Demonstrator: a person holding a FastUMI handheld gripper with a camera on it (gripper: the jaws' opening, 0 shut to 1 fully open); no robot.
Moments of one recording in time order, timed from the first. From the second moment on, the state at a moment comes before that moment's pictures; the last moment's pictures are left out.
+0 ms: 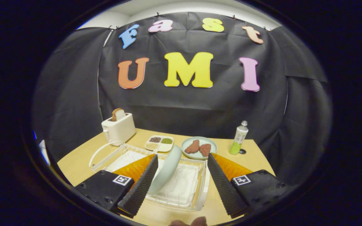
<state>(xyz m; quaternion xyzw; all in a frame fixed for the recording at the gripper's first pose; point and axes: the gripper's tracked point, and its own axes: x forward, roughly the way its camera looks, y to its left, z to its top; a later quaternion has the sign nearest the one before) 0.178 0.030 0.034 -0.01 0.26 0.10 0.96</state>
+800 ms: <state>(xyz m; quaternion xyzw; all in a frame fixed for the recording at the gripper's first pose) 0.230 0.074 -0.043 0.06 0.51 0.05 0.86</state>
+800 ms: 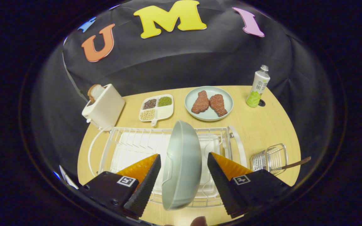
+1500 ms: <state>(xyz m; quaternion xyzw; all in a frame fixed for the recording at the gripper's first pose) 0.220 0.053 -0.039 0.06 0.54 -0.05 0.84</state>
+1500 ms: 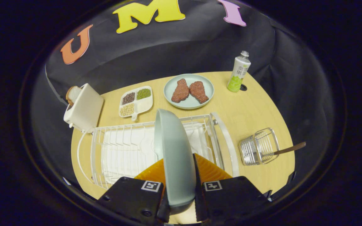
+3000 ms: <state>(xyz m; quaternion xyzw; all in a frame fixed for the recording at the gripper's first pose) -0.018 0.069 -0.146 0.34 0.57 0.13 0.74</state>
